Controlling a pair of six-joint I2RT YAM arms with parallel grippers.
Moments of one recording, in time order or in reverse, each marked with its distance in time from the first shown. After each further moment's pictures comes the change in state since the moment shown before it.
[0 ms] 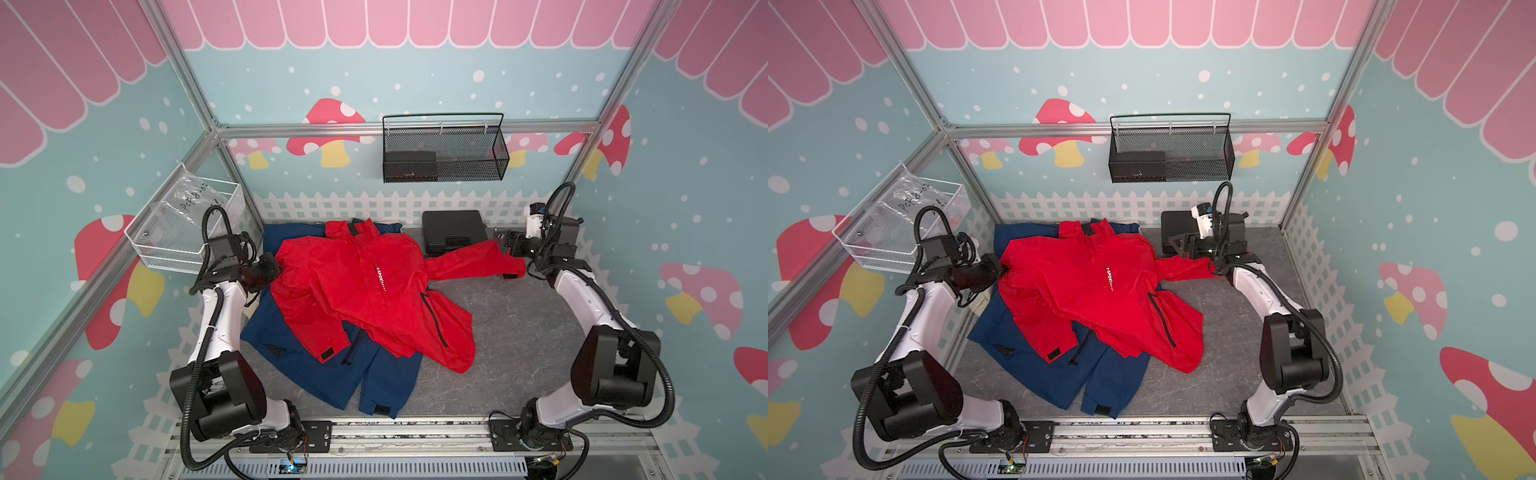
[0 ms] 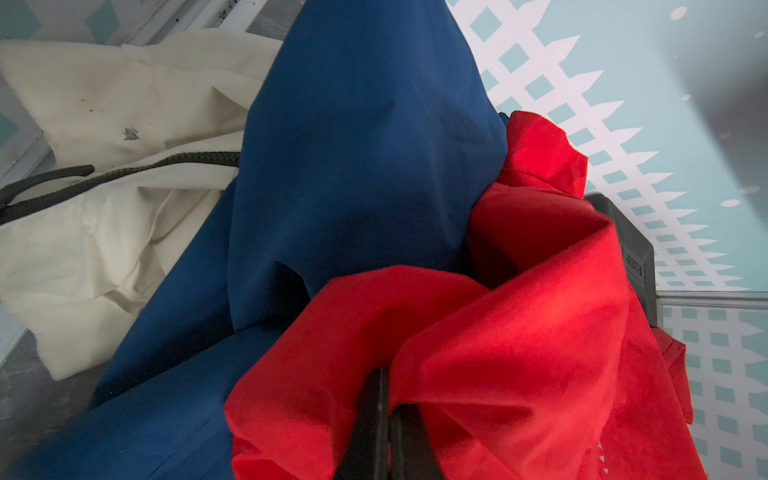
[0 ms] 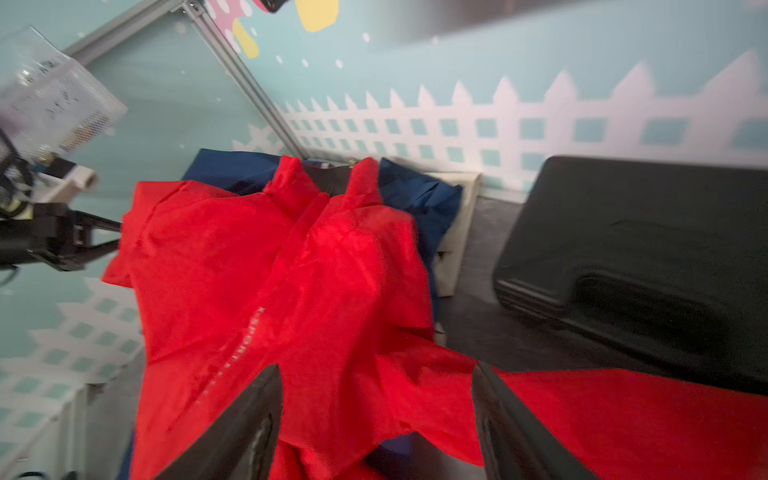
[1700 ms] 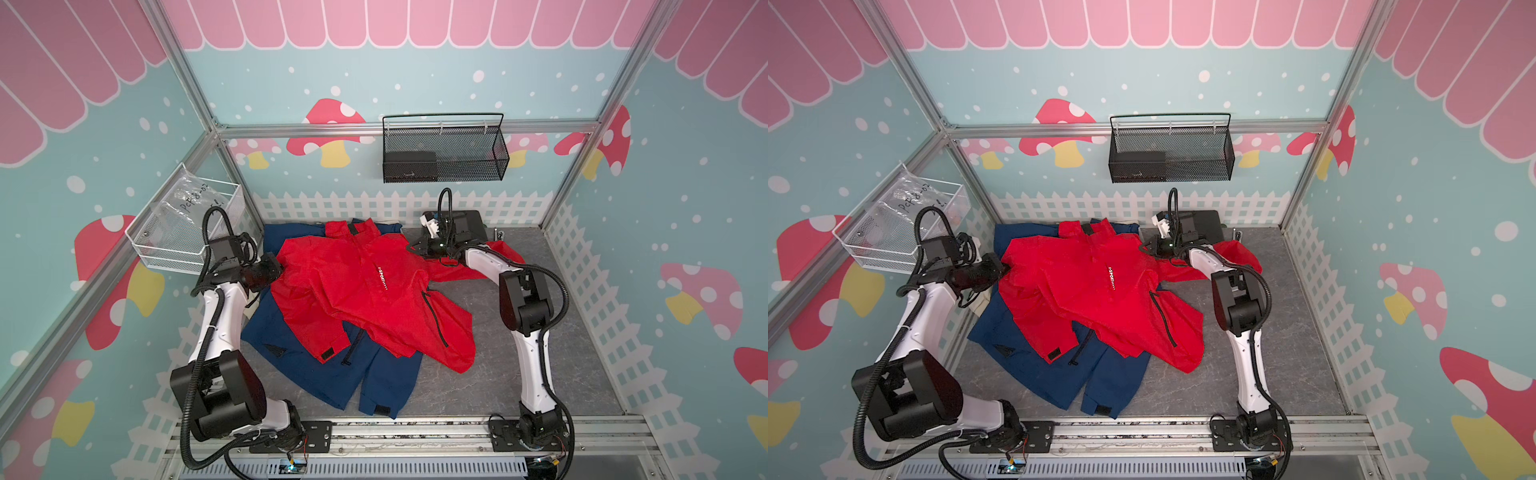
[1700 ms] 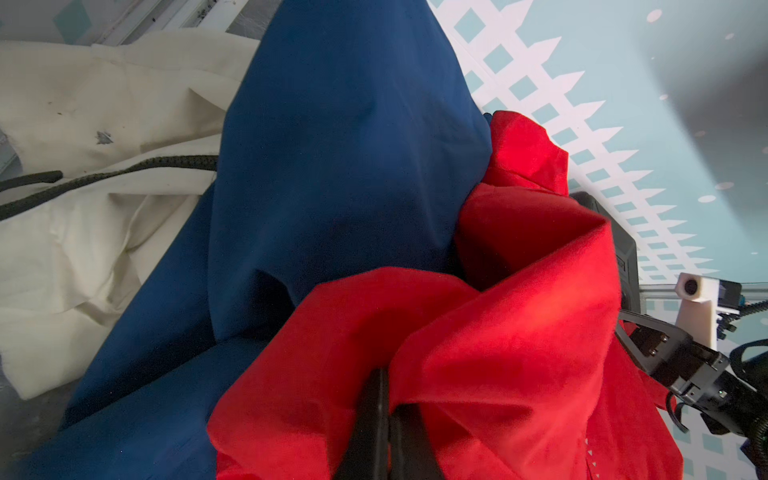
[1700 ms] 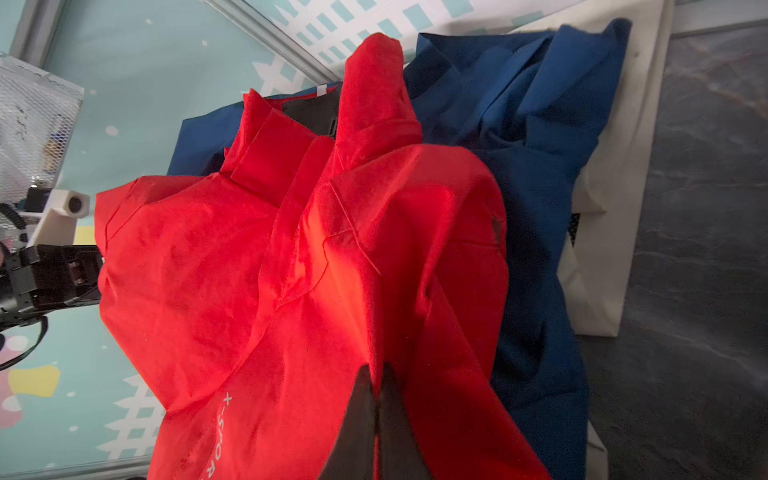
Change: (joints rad) left arm 0.003 -0.023 -0.037 0.066 0.064 0.010; right arm 0.258 0.336 0.237 0.109 -0.377 0.386
